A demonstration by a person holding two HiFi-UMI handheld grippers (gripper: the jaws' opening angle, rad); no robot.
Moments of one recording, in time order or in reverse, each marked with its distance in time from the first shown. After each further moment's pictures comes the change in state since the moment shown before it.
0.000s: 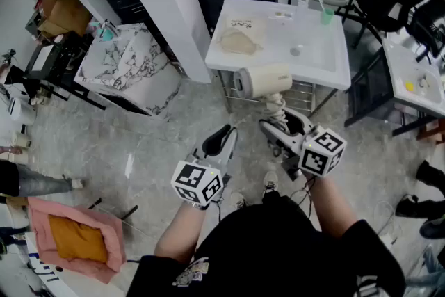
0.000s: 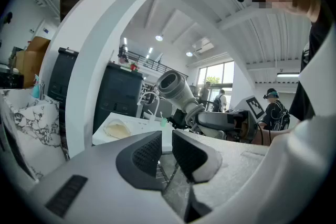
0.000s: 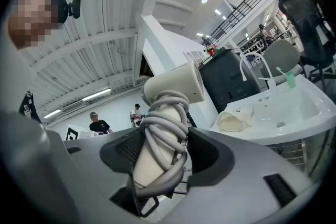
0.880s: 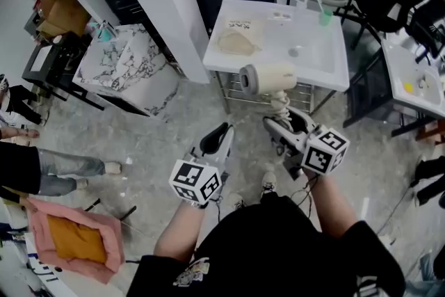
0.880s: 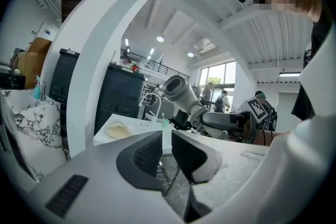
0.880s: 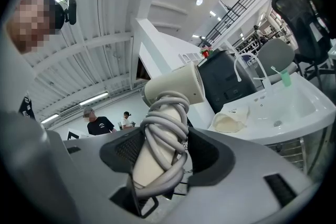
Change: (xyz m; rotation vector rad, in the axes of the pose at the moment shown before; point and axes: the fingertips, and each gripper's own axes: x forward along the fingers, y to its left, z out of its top) left arm 0.008 0.005 0.002 0.002 -0.010 0.021; right arm -0.009 -0.018 0.008 0.042 -0.030 -0.020
